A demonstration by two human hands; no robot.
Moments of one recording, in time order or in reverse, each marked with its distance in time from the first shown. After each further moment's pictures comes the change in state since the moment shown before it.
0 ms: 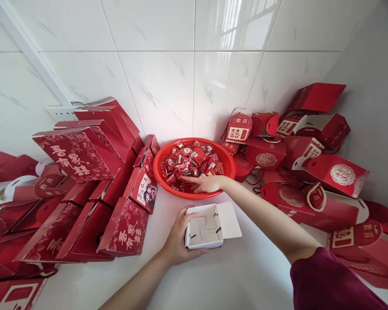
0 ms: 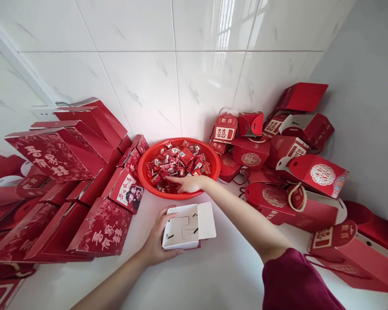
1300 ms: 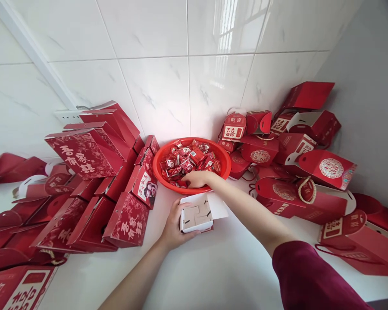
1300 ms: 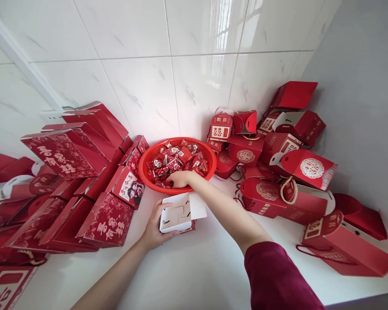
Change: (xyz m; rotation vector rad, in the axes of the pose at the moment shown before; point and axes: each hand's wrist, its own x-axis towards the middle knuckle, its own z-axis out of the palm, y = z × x) left_hand 0.006 0.000 -0.004 0.080 0.127 -0.038; right_hand 0.025 -0.024 0.004 -0.326 0.125 -0.052
